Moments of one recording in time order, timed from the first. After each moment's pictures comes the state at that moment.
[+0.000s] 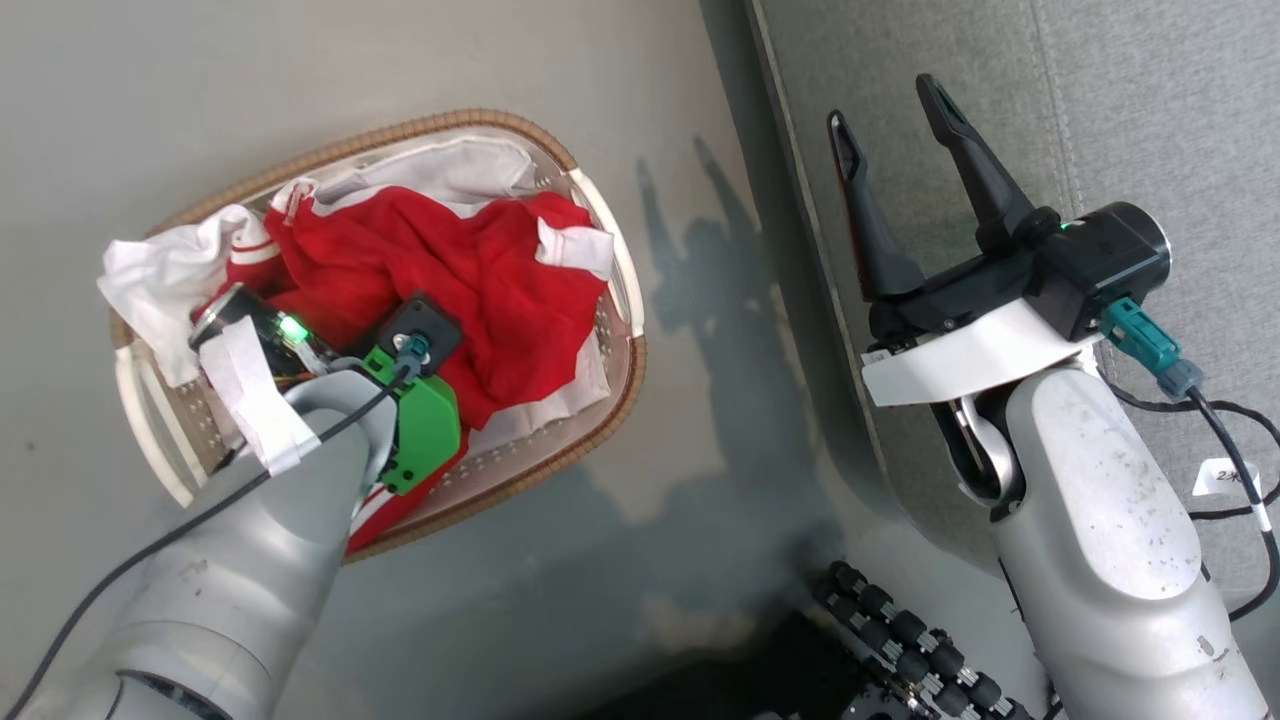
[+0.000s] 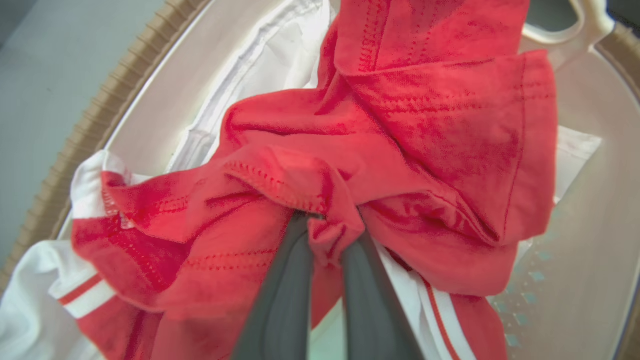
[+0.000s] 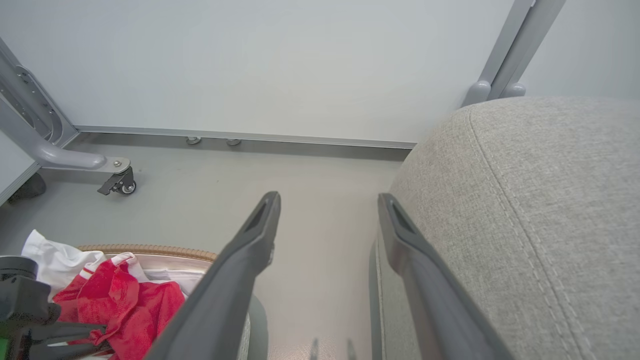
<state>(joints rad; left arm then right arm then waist) -0.94 0.15 -0.85 1.26 -0.13 -0.09 -0.26 -0.56 -0.05 0.20 0.14 0.17 0.13 -0.26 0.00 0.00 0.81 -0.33</state>
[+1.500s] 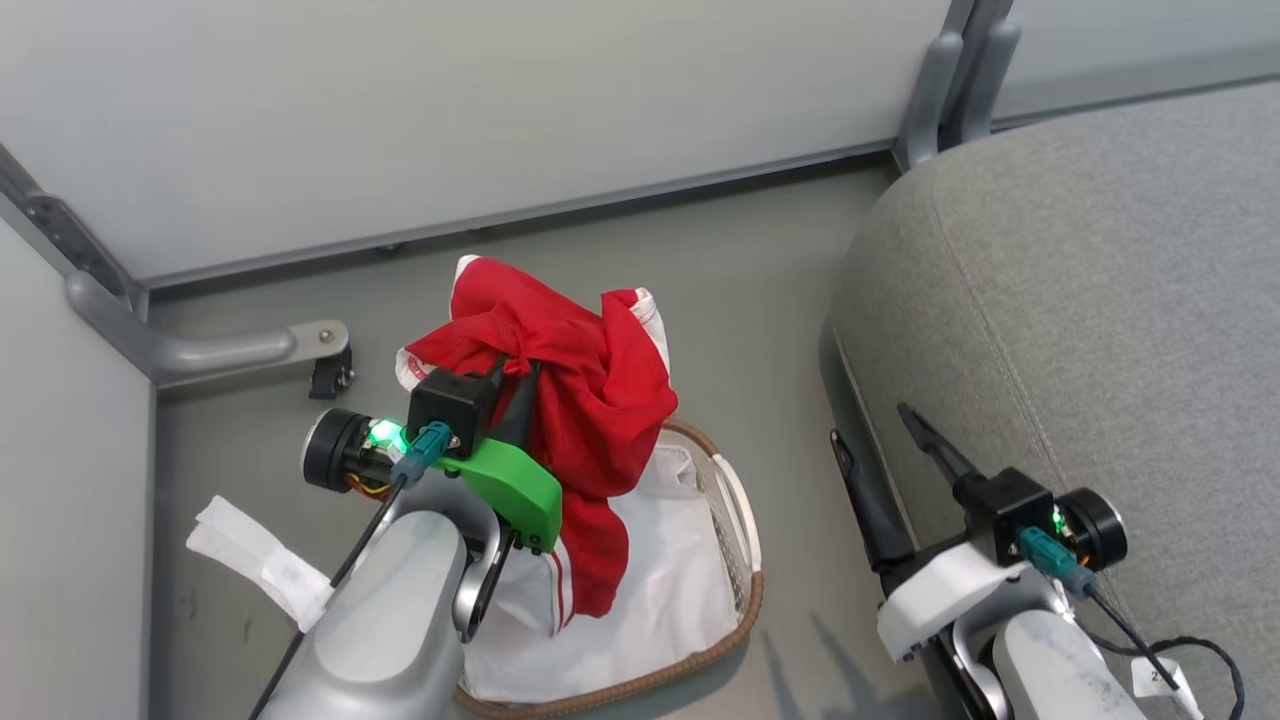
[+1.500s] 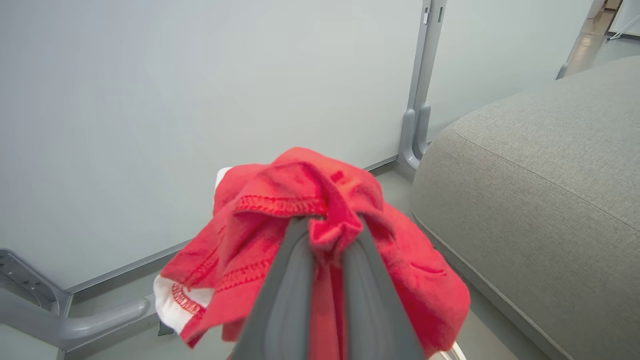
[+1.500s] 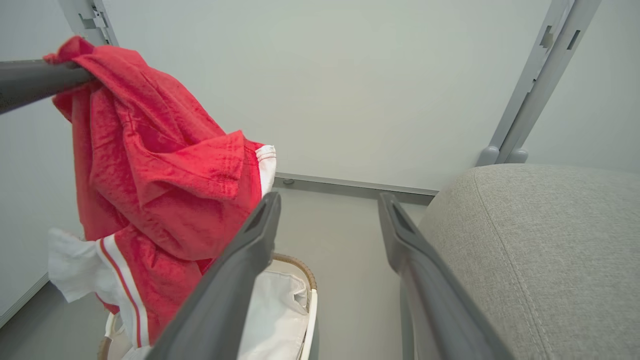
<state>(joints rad) -0.54 0.05 -0.49 0.68 -0.27 -0.07 -0.26 -0.21 -0.05 0.19 0.31 0.06 0.13 -0.26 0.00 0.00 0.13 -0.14</state>
